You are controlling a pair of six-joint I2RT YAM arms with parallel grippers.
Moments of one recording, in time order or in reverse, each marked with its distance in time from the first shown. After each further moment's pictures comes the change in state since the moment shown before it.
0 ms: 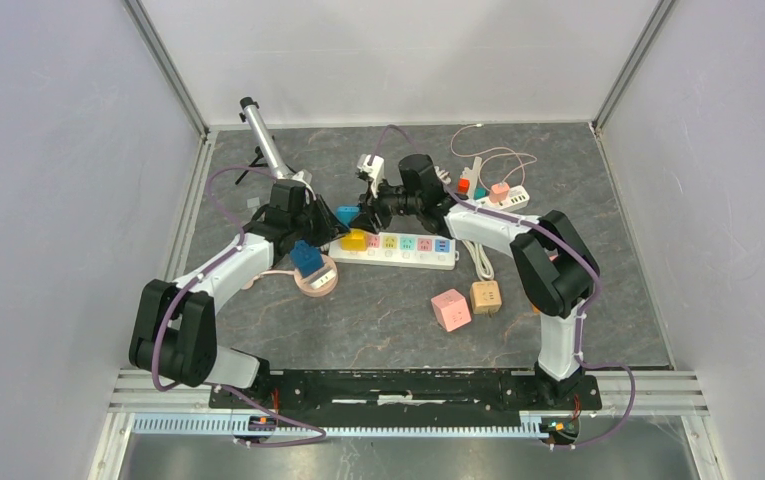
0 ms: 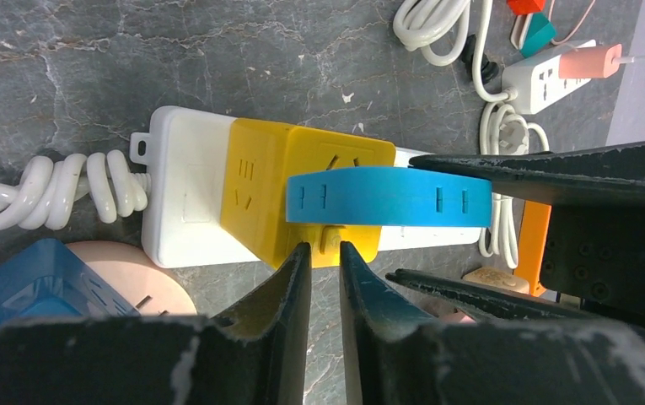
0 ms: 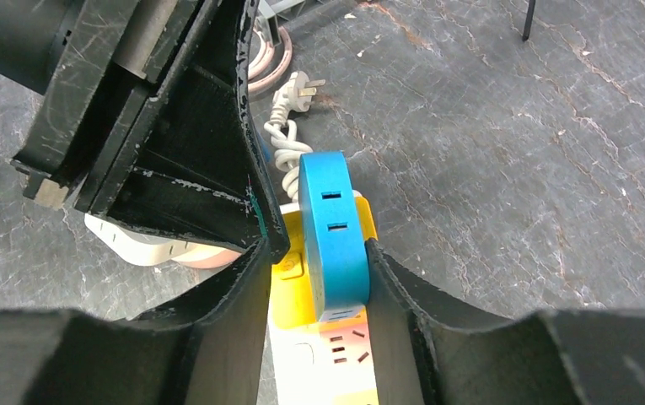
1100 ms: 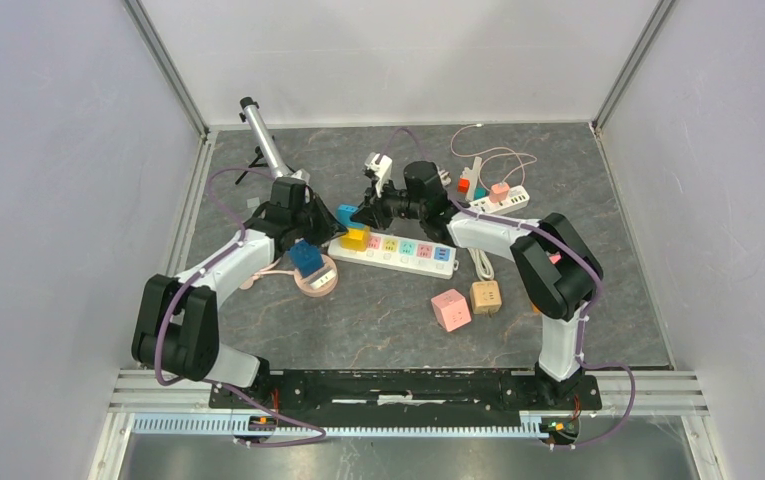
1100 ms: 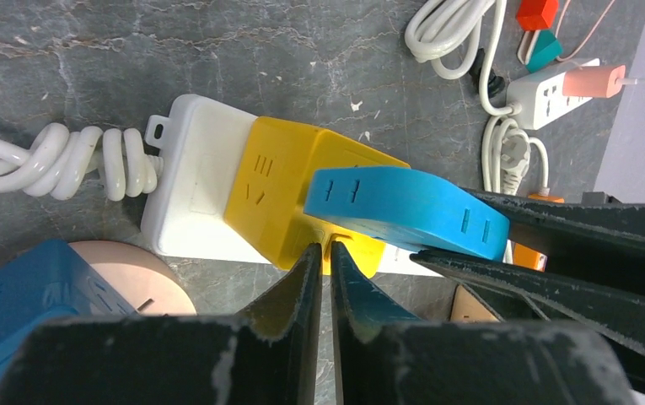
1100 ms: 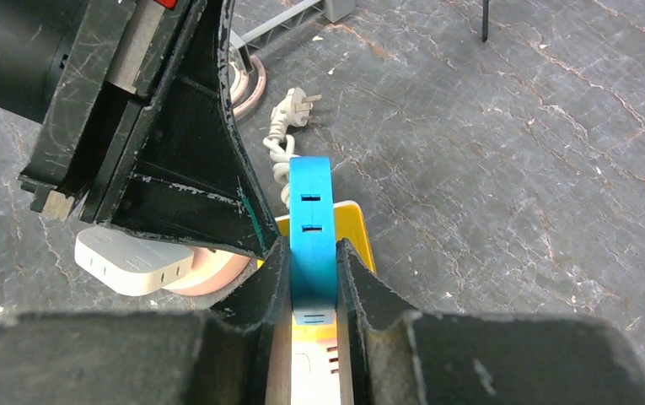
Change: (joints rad) left arm 0.005 0.033 0.021 -0.026 -0.011 -0.033; right arm 0.004 -0.021 -0.095 0.179 0.074 0.147
